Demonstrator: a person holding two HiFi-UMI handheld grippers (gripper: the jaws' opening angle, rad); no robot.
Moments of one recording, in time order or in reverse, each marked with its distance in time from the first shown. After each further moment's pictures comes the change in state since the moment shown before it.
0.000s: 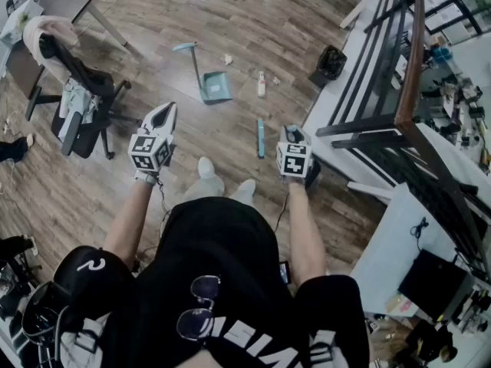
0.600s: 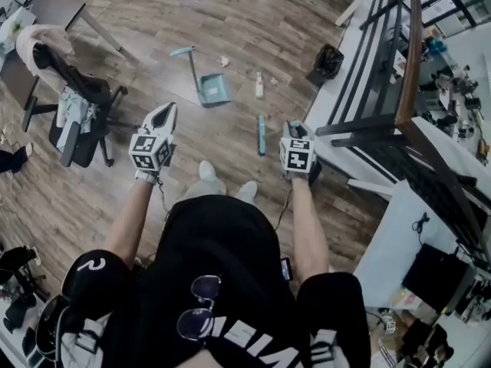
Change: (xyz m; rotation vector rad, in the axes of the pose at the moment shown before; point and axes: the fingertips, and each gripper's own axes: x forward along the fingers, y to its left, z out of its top) left arm 0.024 0.031 -0.001 -0.006 0.012 -0.033; right arm 0.022 0.000 0.029 -0.007 -0.006 -0.037
